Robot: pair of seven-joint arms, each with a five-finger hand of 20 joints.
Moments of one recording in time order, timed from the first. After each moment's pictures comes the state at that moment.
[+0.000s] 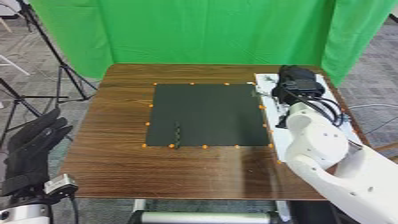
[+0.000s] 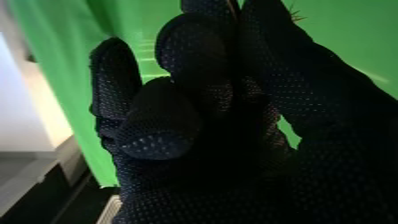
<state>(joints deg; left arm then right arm) 147.4 -44.1 -102.2 -129.6 38.9 36.6 35.3 -68.8 -41.5 47.4 -117.2 -132.4 -3.1 54.0</state>
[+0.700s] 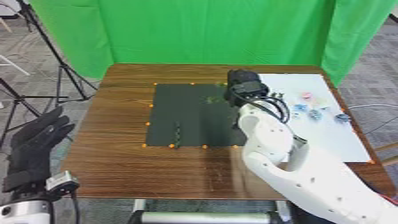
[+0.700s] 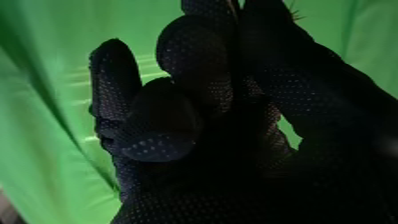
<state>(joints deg) 145.7 -44.6 -102.5 -129.8 40.7 35.8 31.8 -62.3 -57.0 38.2 -109.1 -135.7 -7.5 49.0</state>
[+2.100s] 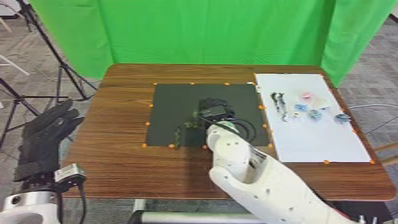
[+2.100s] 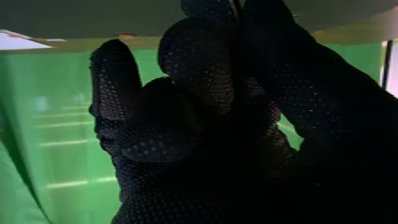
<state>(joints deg) 139.5 -48.8 -100.9 -128.5 46.5 30.5 26.1 -67.9 -70.2 36.9 -100.3 -141.6 -17.2 47.4</state>
